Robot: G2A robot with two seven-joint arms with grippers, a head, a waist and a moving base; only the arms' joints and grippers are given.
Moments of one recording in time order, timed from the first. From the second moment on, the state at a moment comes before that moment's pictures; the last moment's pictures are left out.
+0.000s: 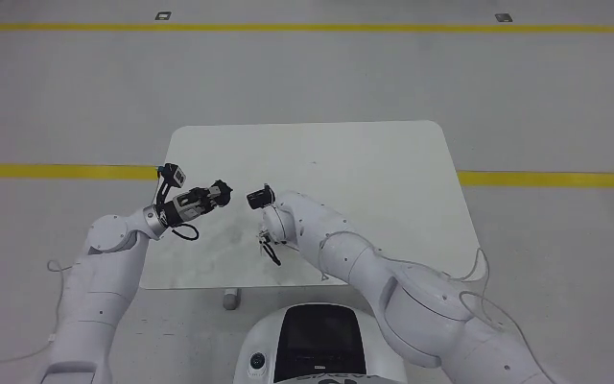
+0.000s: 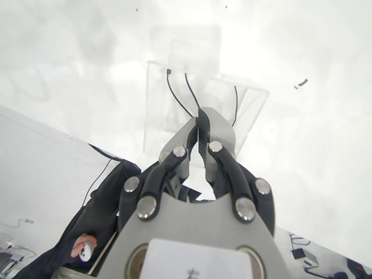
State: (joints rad) left arm 1.21 -1.05 -1.44 -1.08 -0.50 -0.34 -1.18; right arm -0.62 -1.89 0.35 -0.48 -0.60 0.28 0.91
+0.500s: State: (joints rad) left arm 1.21 -1.05 -1.44 -1.08 -0.50 -0.34 -1.18; right arm -0.63 -1.94 0.35 -0.38 -0.64 0.22 0.82
